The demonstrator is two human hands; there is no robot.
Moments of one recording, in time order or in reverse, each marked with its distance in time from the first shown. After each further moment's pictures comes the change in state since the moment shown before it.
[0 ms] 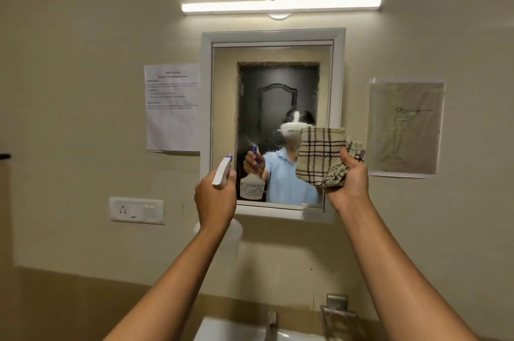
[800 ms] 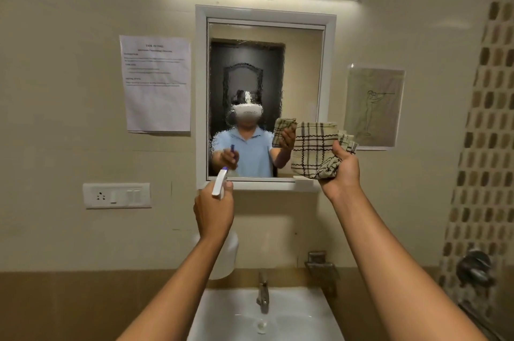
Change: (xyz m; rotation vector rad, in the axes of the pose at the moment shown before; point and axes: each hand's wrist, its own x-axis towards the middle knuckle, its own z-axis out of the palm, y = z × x) left_hand -0.016 -0.068 -0.050 0.006 -0.182 -0.039; right_hand -0.070 0.036 0.024 -0.077 0.174 -0.110
